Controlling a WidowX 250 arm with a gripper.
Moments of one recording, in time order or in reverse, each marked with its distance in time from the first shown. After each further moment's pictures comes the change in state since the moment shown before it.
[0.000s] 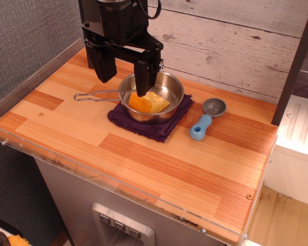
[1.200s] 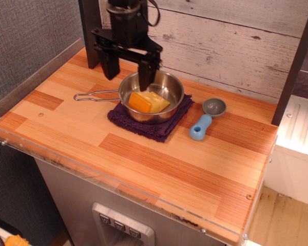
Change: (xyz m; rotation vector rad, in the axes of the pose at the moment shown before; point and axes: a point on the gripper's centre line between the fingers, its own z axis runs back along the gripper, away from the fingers) arm 0.044 0.027 -0.048 0.024 0.032 0.033
